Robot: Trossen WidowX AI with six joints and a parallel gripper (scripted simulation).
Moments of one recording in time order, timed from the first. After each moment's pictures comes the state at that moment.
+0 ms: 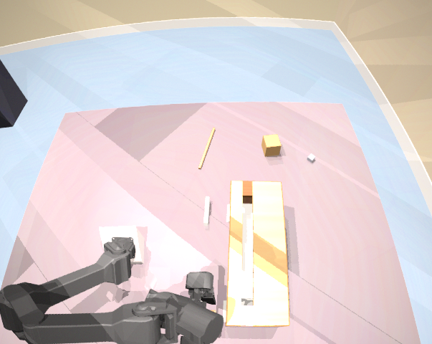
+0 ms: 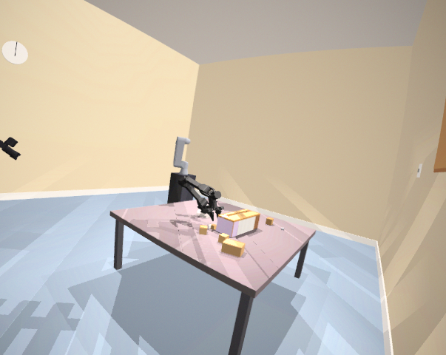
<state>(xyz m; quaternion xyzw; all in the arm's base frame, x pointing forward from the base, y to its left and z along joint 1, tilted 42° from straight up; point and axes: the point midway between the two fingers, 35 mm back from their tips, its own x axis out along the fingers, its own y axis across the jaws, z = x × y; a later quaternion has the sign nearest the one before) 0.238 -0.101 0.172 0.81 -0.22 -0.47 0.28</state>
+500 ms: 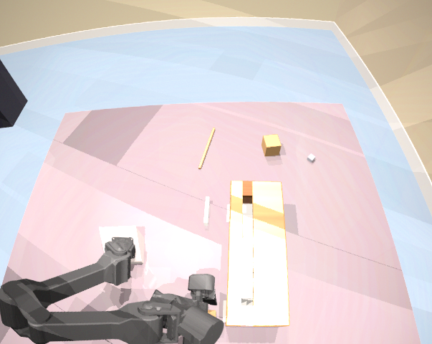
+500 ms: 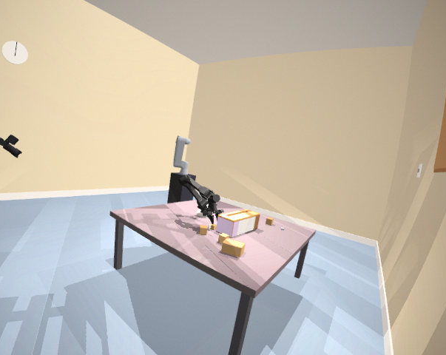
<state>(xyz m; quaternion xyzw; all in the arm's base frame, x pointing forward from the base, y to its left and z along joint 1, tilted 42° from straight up) 0.242 -0.117 0.156 0.81 -0.22 -0.47 0.28</state>
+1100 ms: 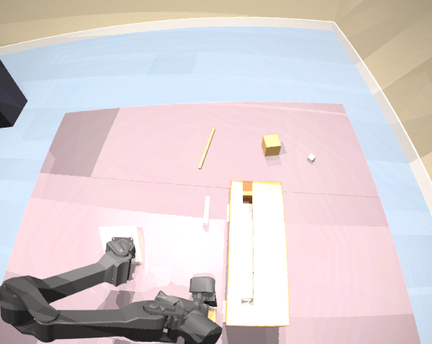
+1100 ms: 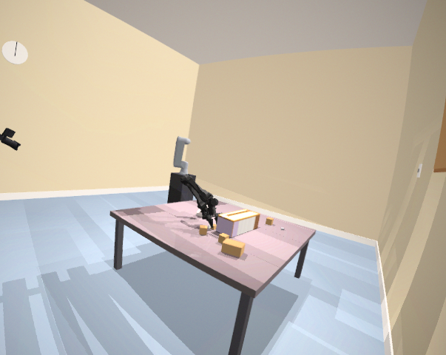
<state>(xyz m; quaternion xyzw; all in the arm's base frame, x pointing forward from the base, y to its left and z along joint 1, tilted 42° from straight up) 0.244 -0.137 0.136 0.81 -0.22 -0.47 0.28</state>
